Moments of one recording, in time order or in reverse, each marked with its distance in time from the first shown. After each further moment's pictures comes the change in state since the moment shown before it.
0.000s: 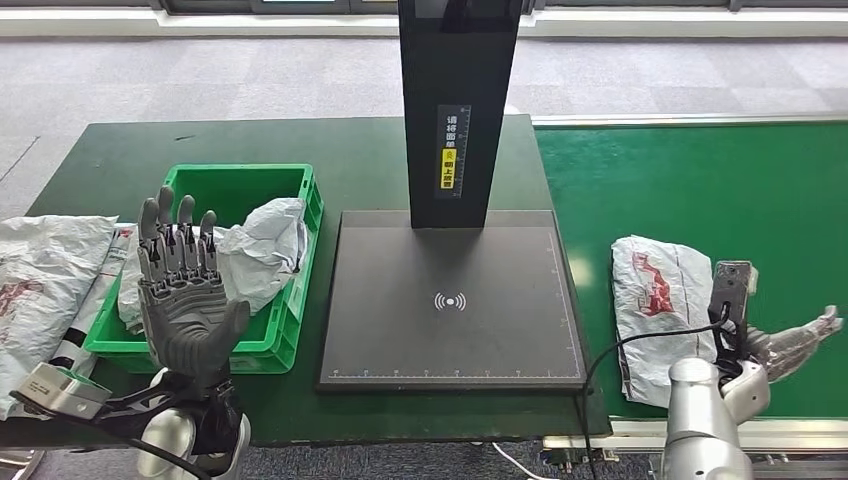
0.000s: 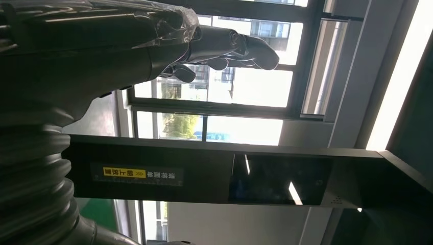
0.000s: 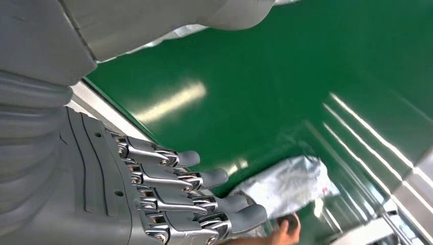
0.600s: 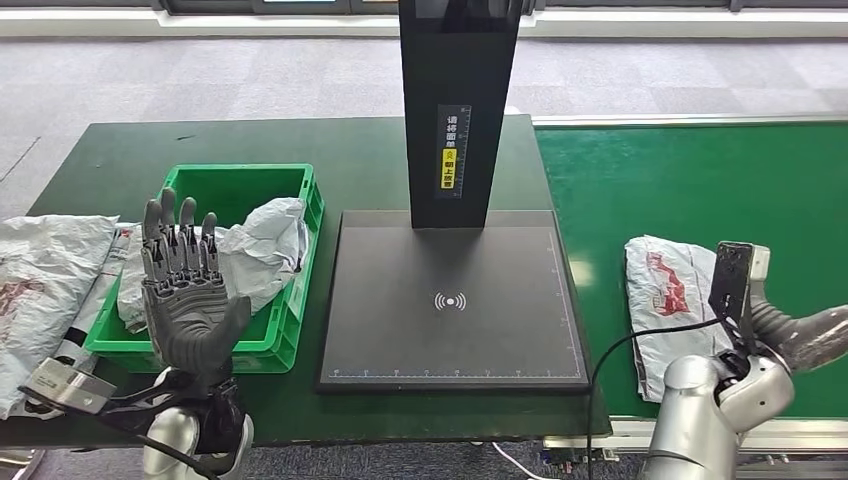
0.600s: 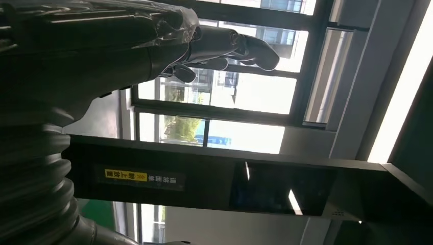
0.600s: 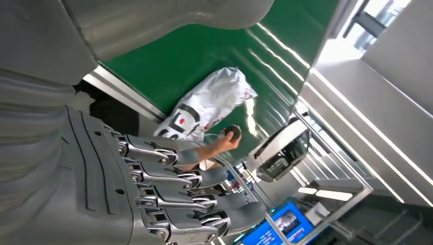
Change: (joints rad) left arm 0.001 -0.003 0.000 0.017 0.028 0.024 0.000; right arm 0.112 0.180 0.041 -0.505 0.191 -0.059 -0.063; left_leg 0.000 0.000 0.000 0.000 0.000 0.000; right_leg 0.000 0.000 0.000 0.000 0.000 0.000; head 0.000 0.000
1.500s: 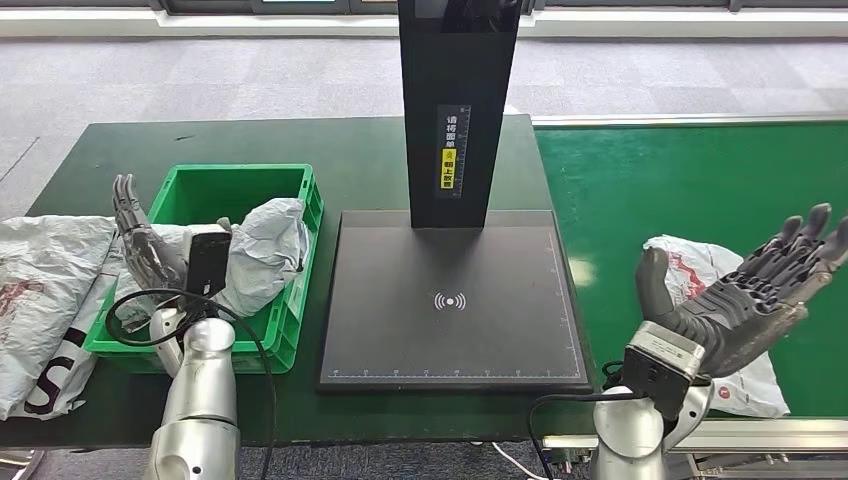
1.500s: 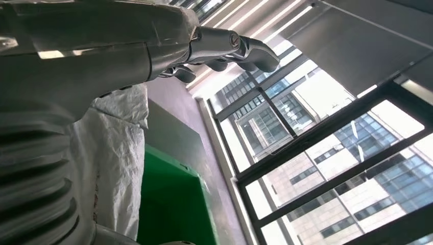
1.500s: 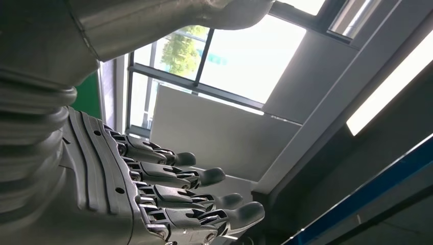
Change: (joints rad) left arm -0.465 -0.081 0.549 0.678 -0.932 0.766 0.034; right arm 0.293 0.109 0.663 -0.525 -0.597 0.000 -0.526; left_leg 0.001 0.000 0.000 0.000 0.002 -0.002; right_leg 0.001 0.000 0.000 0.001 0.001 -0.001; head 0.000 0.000
